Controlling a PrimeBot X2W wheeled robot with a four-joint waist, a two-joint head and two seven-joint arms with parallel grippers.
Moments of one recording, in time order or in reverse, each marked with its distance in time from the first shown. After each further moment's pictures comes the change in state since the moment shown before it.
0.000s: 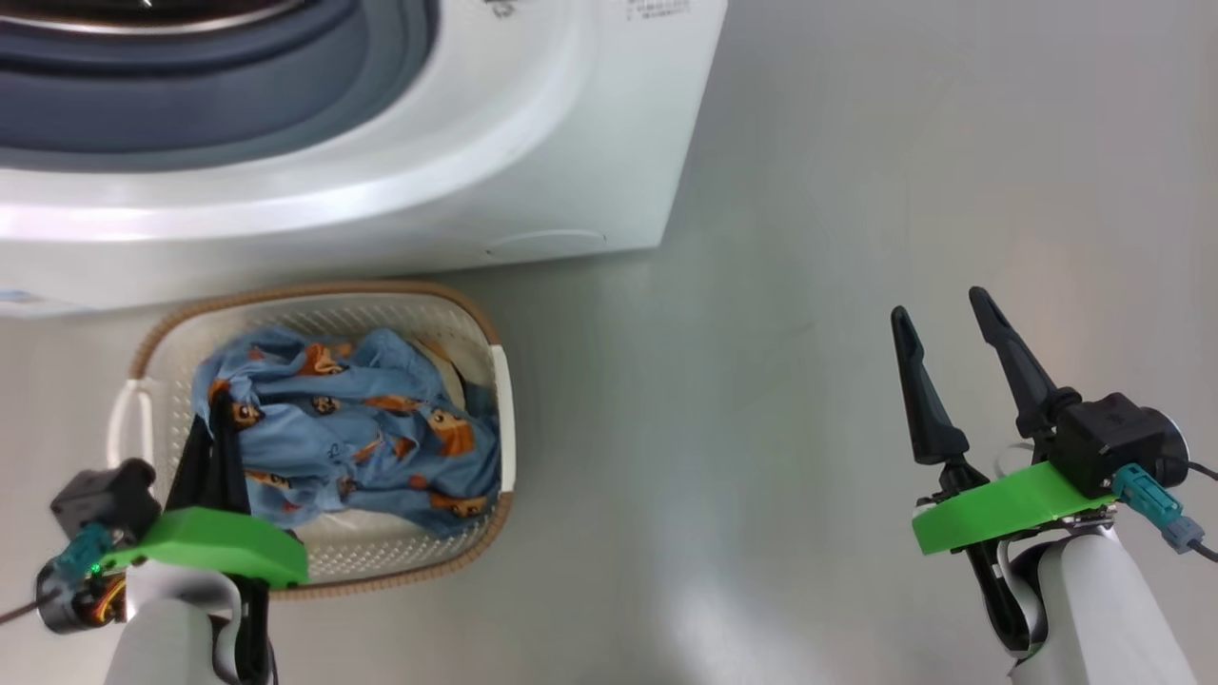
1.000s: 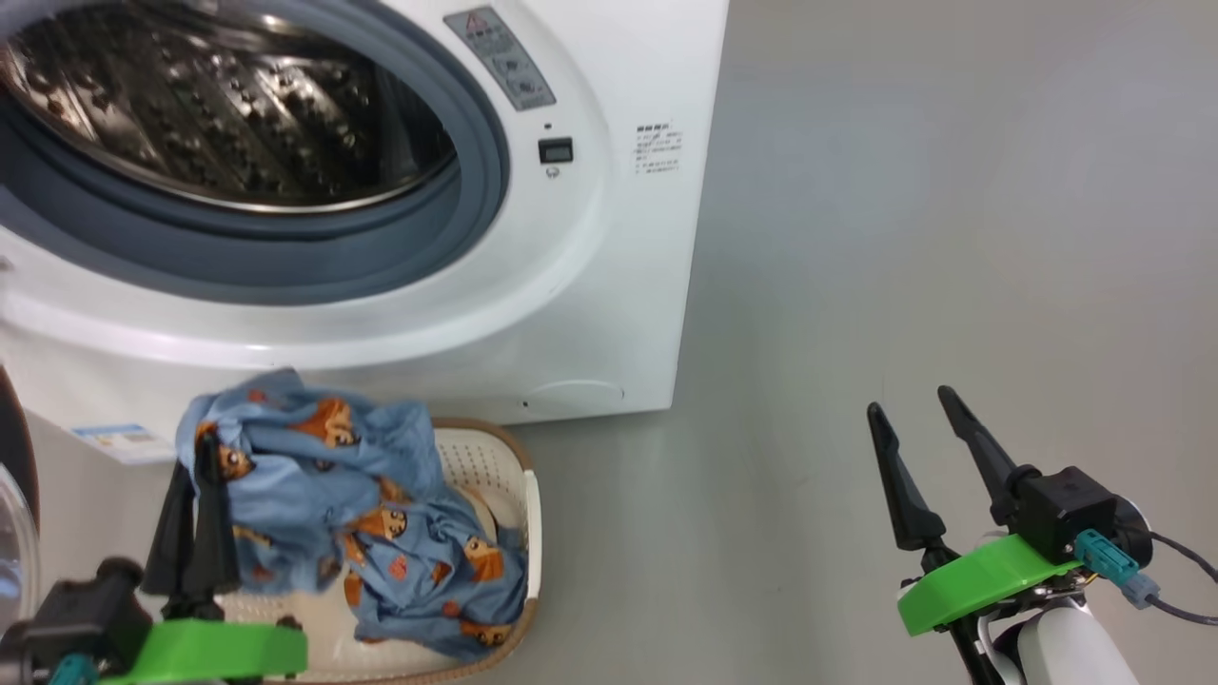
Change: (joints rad) left arm 0.312 -0.016 -0.018 -0.515 0.073 0.035 -0.003; right arm 0.102 0.002 0.027 0.075 0.015 0.000 0.000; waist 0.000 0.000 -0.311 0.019
